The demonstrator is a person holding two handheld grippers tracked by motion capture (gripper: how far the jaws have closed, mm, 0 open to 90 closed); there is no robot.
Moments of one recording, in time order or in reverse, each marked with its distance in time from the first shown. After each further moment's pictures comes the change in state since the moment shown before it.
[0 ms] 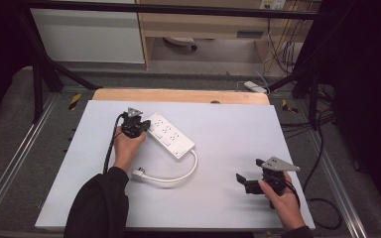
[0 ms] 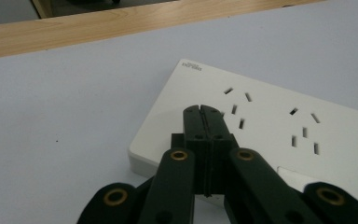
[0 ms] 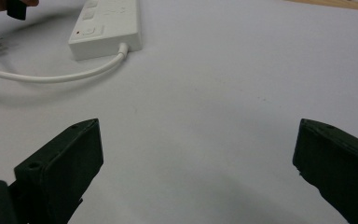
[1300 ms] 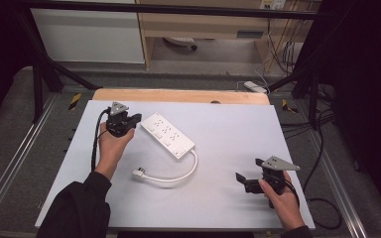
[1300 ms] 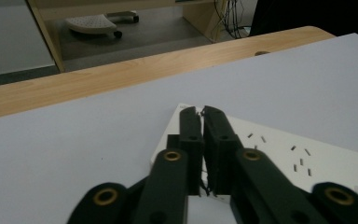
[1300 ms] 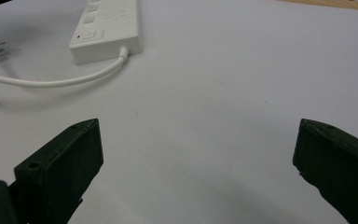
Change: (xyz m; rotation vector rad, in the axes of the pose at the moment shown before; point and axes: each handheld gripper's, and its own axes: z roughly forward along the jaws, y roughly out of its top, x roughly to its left) left arm 0.001 0.021 -0.076 -0.132 -0.016 0.026; right arm 0.000 0.001 0.001 -0.003 0.005 0.011
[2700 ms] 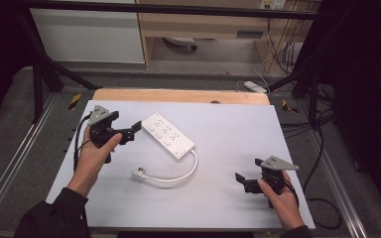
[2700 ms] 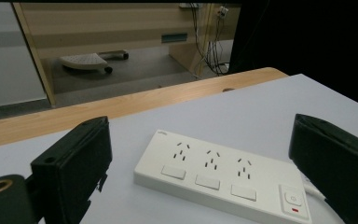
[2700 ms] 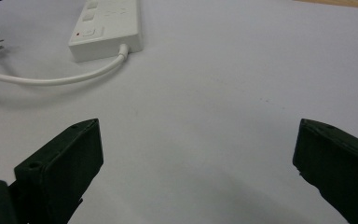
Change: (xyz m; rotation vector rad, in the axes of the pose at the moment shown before) left arm -0.018 0.007 -0.073 -0.152 -0.053 -0.011; right arm 0.000 0.000 0.002 0.006 0.001 -0.003
